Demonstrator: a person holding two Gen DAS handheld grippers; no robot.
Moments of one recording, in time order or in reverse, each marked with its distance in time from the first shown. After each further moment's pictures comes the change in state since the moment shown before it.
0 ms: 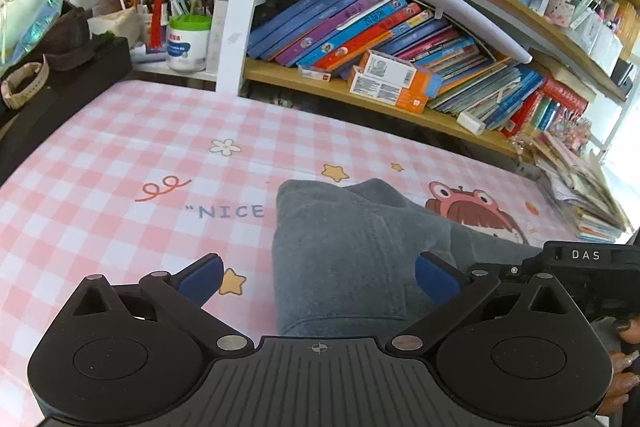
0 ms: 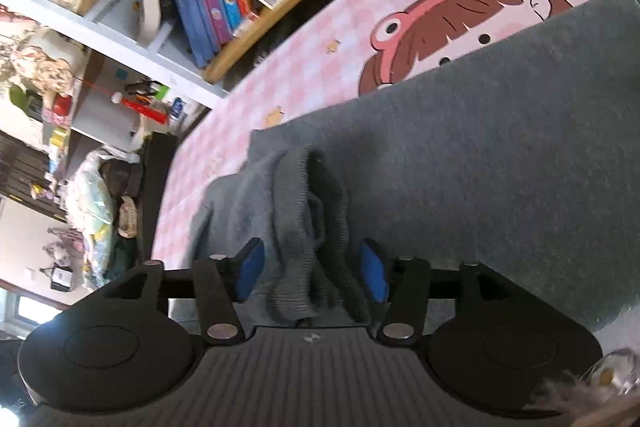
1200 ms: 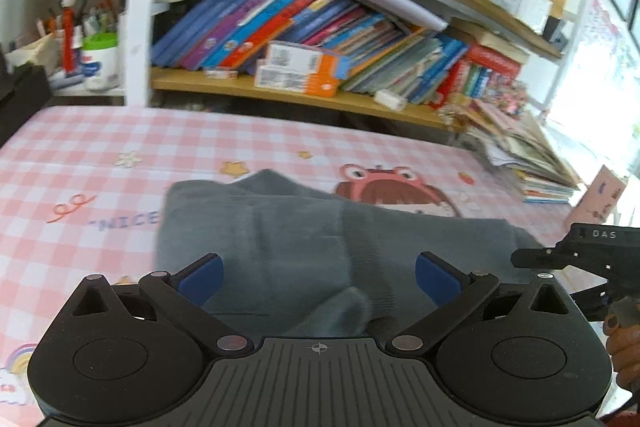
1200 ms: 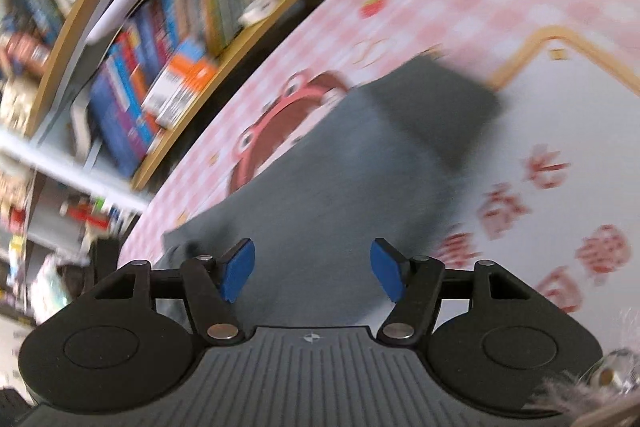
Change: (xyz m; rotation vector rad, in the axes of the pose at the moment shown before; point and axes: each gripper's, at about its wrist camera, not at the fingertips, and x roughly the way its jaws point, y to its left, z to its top) left arm 0.008 -0.073 -0.011 0.150 0.001 -0.148; right arm -0.122 -0.083 -0.007 0.211 -0.277 -0.202
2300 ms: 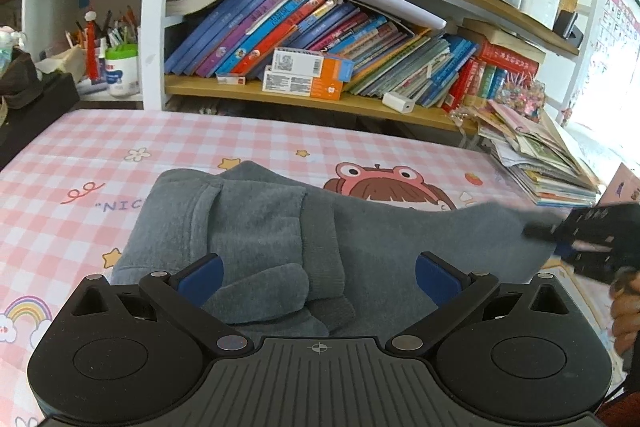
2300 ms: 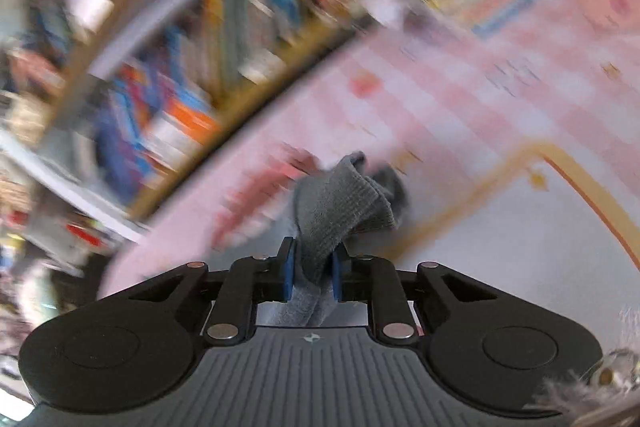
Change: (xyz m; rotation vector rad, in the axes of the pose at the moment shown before) left arm -0.007 -0.061 -0.017 -0.025 -0.028 0.162; right arm -0.003 -0.025 0.052 -0.158 -0.113 0.112
